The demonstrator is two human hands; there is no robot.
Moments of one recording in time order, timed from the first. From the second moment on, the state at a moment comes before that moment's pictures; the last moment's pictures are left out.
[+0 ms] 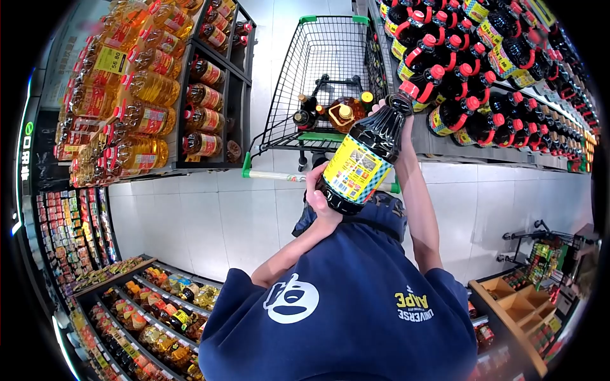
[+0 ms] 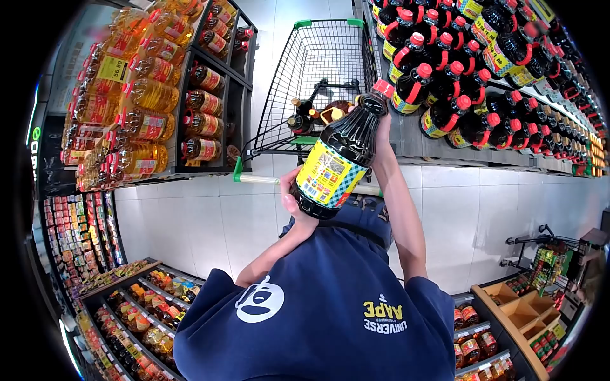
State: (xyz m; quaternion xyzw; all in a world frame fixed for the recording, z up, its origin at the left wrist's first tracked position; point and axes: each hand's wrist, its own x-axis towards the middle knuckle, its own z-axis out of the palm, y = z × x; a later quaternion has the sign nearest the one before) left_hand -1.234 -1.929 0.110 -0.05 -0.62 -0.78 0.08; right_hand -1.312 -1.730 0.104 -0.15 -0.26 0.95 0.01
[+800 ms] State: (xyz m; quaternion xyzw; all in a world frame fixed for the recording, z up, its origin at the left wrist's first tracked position) left_hand -1.259 -1.929 0.116 -0.01 -0.64 -0.77 0.03; right_hand -1.337 -1.732 0.090 -0.18 -0.19 0.96 0.04
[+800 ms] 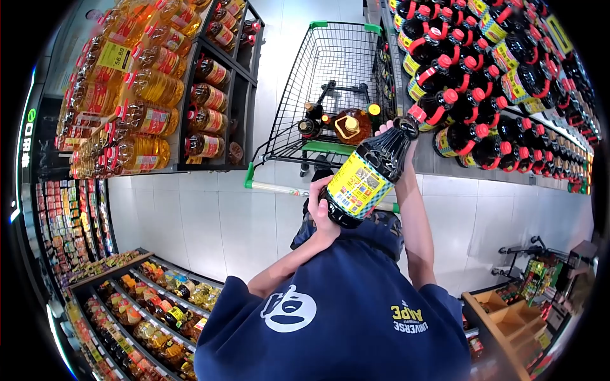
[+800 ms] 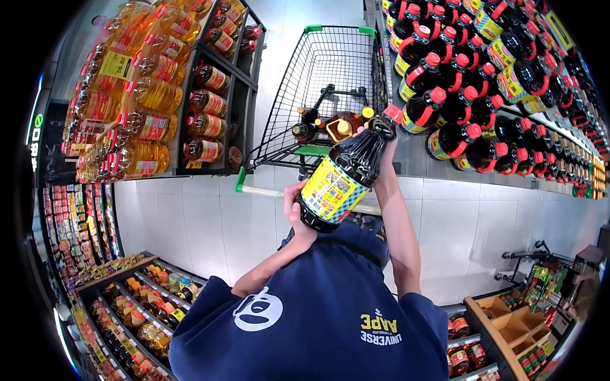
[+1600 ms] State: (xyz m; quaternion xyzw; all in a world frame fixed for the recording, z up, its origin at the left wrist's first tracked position) left_hand -1.430 -1.945 -0.019 0.32 -0.14 -0.86 -0.37; right_hand -1.453 -1.790 0.070 -0.33 -0.55 0.74 0.18
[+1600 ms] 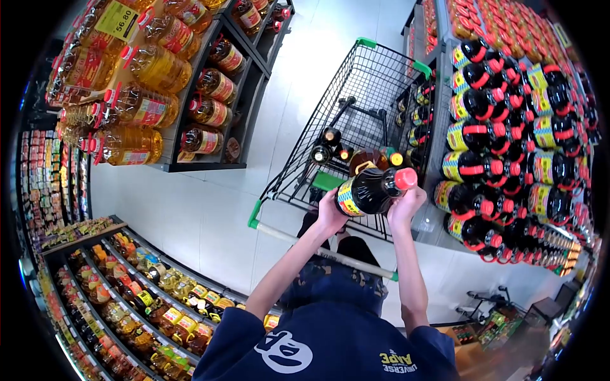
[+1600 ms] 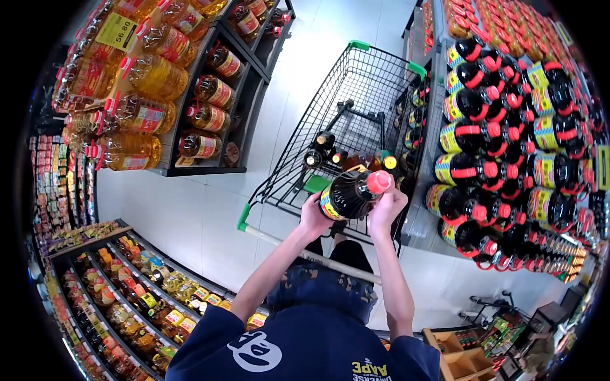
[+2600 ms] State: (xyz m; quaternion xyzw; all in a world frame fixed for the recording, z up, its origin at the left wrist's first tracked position) left_hand -1.535 -2.079 -0.139 0.03 -0.96 -0.20 -0.21; right_hand -1.677 -1.742 -0.277 -0.25 -0.86 0.43 -0.15
